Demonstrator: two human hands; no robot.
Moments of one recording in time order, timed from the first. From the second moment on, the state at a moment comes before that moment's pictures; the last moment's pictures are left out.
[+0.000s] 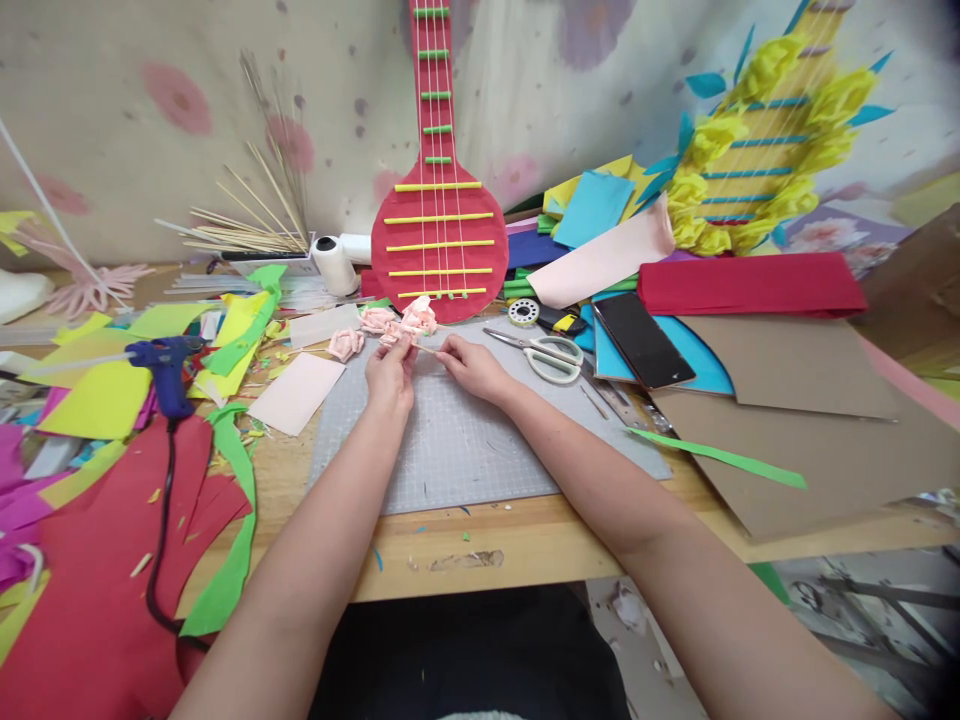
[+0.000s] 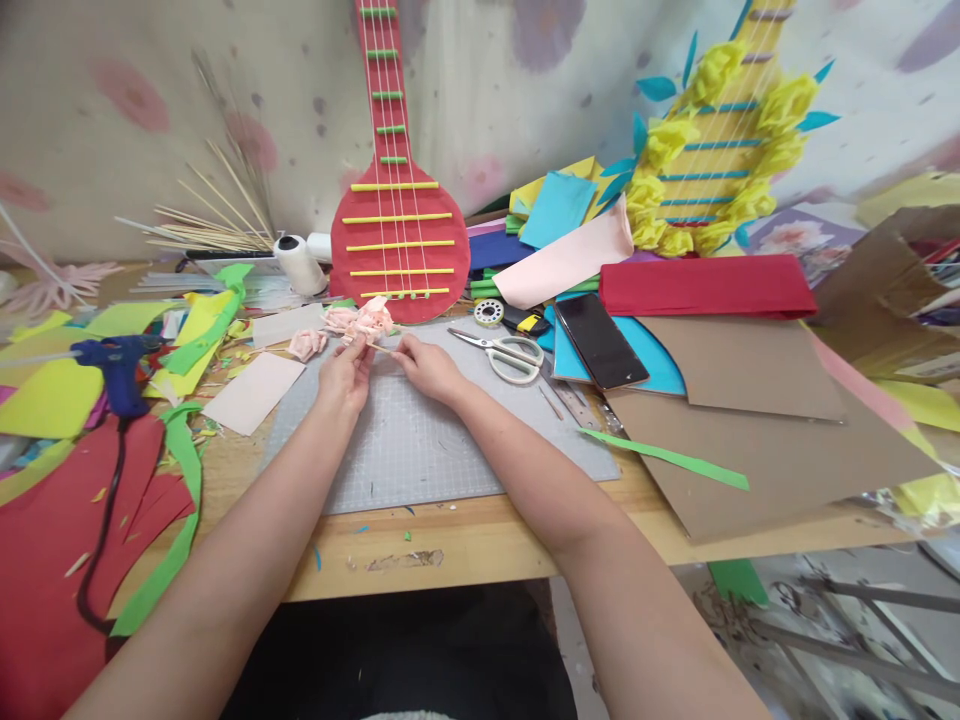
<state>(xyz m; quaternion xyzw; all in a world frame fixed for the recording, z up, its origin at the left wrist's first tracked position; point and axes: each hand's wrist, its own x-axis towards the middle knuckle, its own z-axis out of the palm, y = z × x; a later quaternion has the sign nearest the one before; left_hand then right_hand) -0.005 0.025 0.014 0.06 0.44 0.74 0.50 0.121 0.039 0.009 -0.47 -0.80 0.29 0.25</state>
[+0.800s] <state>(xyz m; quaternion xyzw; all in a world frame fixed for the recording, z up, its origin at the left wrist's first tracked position) -0.011 0.028 0.010 0.09 0.41 0.70 0.58 0.124 0.046 0.001 -0.49 -0.78 0.29 0.25</state>
